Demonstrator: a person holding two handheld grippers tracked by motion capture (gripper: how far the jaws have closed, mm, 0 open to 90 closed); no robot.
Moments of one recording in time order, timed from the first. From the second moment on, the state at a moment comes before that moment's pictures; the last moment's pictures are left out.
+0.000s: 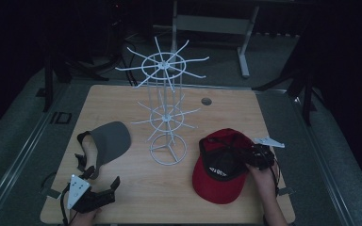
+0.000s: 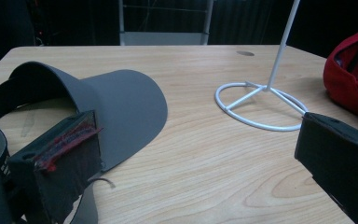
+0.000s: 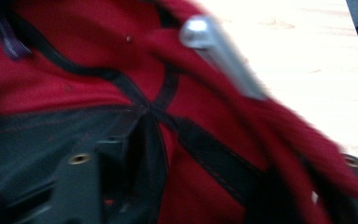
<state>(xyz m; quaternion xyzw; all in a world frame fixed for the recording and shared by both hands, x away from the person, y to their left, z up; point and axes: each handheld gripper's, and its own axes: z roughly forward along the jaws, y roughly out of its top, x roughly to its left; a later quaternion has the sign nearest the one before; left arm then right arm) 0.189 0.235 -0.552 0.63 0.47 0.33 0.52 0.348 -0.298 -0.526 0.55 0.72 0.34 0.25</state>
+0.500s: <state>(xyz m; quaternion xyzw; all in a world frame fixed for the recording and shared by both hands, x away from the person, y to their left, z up) 0.190 0.235 -0.553 0.63 0.48 0.33 0.52 0.344 -0.292 -0.519 0.53 0.73 0.34 0.27</state>
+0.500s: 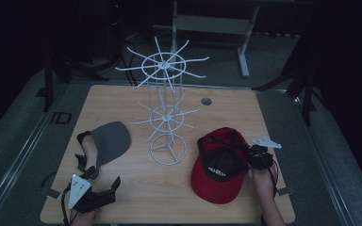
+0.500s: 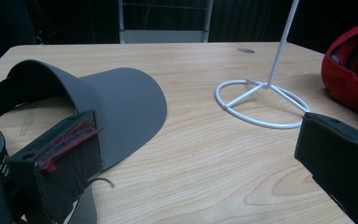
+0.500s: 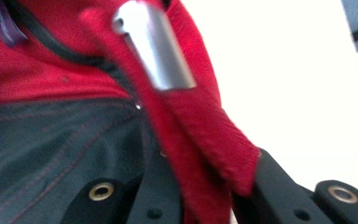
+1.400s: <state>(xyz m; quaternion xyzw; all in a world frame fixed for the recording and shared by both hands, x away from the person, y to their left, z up) 0.190 0.235 -0.553 0.63 0.47 0.34 0.52 0.295 -0.264 -0.409 0.45 0.69 0.47 0.32</state>
